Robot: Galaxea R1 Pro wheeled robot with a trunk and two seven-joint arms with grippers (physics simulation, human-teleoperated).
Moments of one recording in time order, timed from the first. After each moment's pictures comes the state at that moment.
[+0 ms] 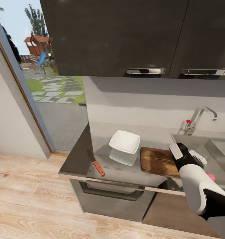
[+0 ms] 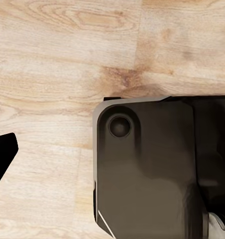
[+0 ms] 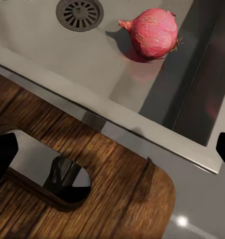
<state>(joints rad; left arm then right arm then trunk) 0.07 0.03 0.00 -0.21 0.00 -0.47 -0.02 -1.03 -0.09 -0.34 -0.53 -0.49 0.30 -1.05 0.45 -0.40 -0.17</state>
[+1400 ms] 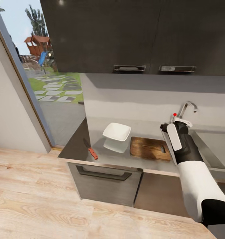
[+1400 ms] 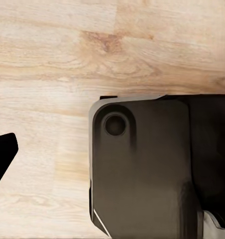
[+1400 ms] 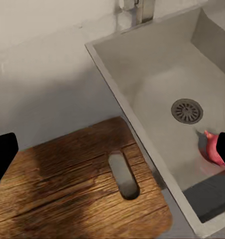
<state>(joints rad) 0.07 0.02 0.00 -0.20 0.00 -0.47 -0.02 -1.01 -0.05 -0.06 -1.09 -0.45 0.79 -0.70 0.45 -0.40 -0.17</state>
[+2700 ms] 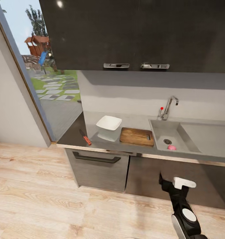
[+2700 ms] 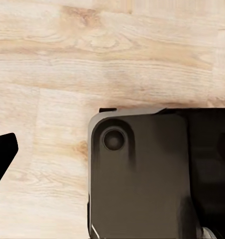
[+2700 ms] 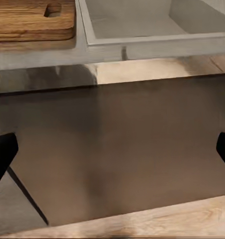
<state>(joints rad) 0.06 0.02 0.01 -0.24 0.00 -0.47 -0.01 -0.10 -0.05 0.03 -1.52 -0.16 0.18 -0.35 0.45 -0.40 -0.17</state>
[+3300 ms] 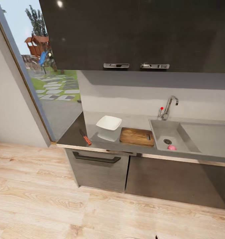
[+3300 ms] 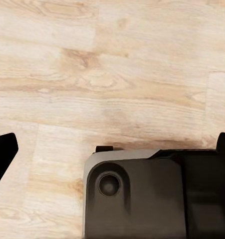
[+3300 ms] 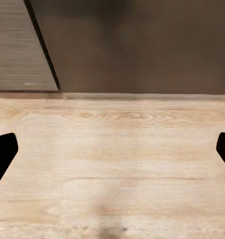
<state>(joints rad) 0.06 0.00 0.01 -0.36 0.01 -0.47 -0.01 0.03 -0.04 0.08 -0.74 -0.15 -0.40 -0.12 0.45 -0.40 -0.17</state>
